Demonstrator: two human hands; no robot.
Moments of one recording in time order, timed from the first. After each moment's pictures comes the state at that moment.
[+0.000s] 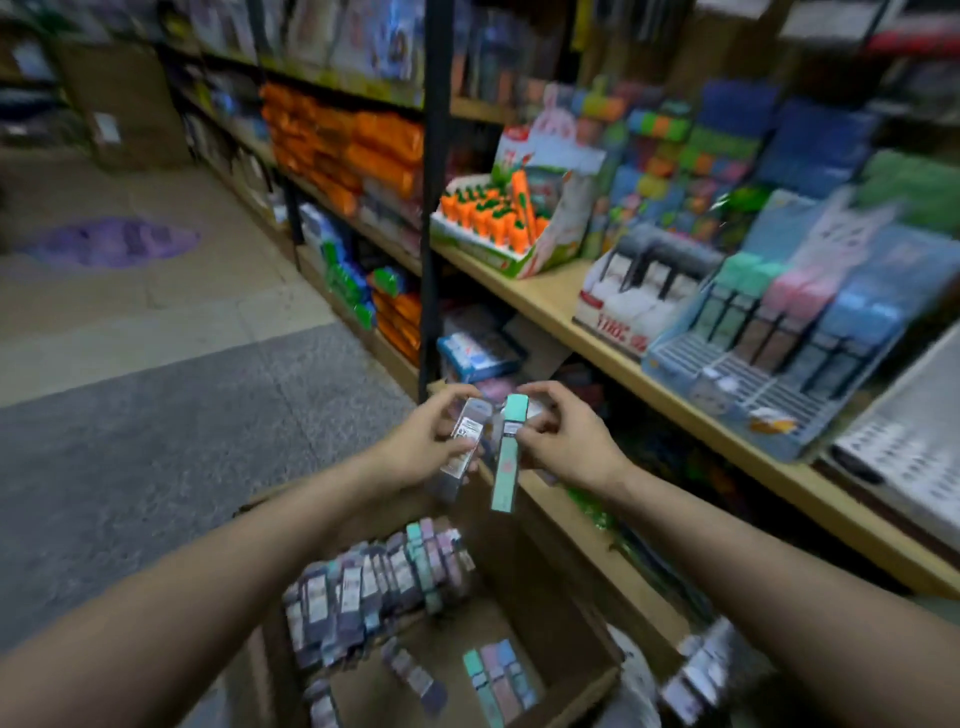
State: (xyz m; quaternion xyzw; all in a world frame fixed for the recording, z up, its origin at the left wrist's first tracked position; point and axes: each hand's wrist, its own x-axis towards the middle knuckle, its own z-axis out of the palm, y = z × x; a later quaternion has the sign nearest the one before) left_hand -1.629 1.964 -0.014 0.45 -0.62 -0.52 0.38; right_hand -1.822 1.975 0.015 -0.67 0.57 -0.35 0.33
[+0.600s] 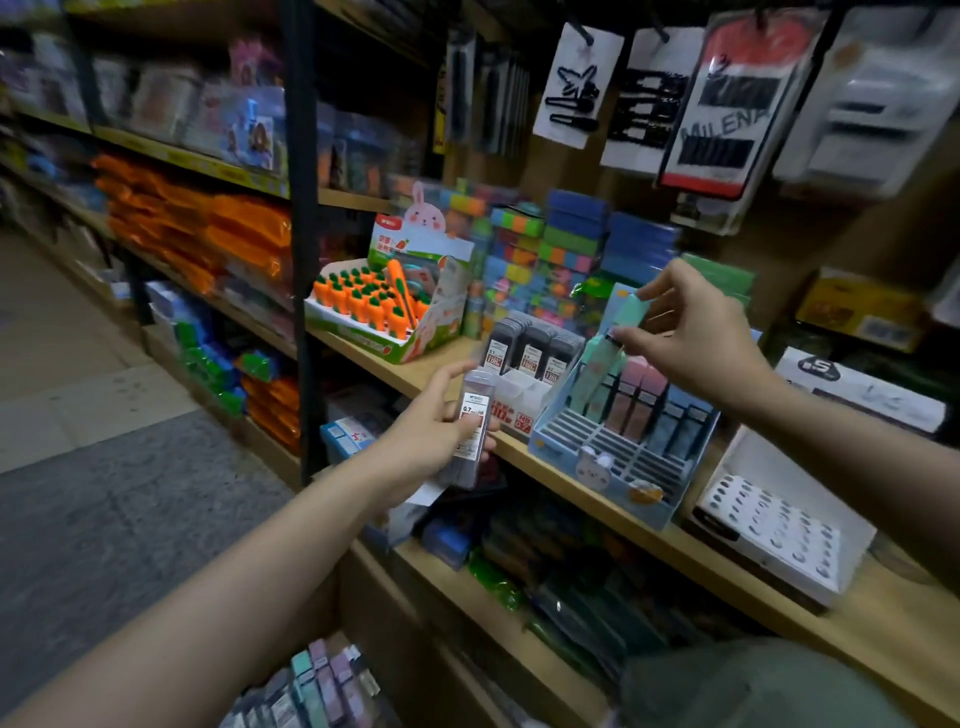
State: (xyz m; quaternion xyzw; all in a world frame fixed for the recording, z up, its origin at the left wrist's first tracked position) left_hand -1.730 1.910 0.083 0.31 -0.60 -0.59 0.43; right_hand -1.966 1.965 0.202 -0.65 0.64 -0.40 -0.03
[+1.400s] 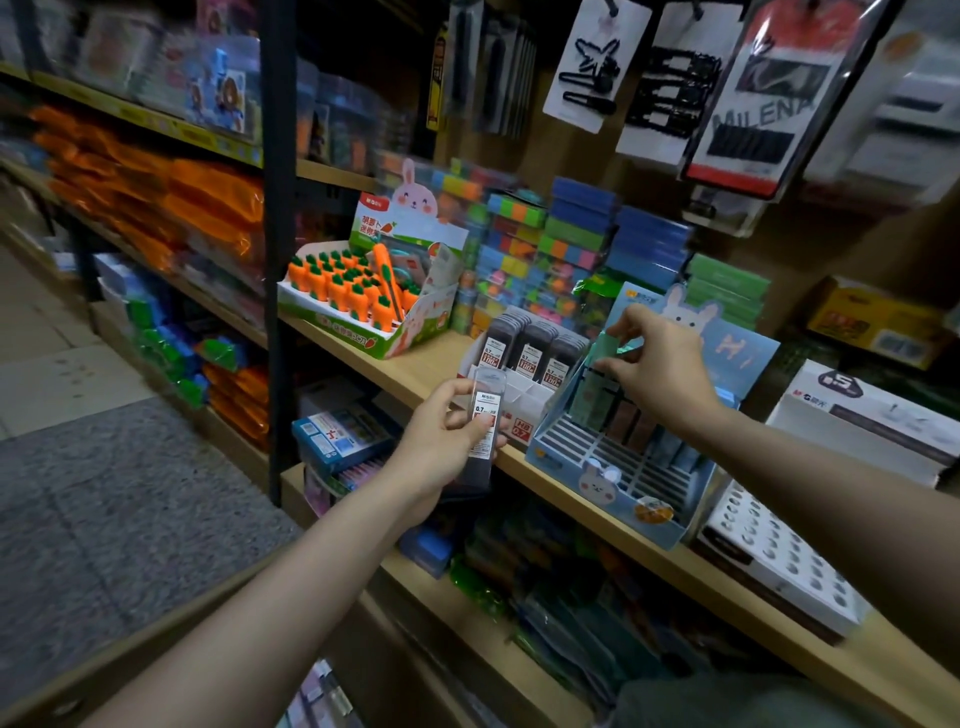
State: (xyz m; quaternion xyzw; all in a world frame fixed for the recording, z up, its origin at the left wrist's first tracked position) left_hand -1.754 1.878 0.050 0.29 -0.54 -0.63 0.48; right_hand -1.973 1.907 0.156 -0.66 0.67 -0.34 -0.10
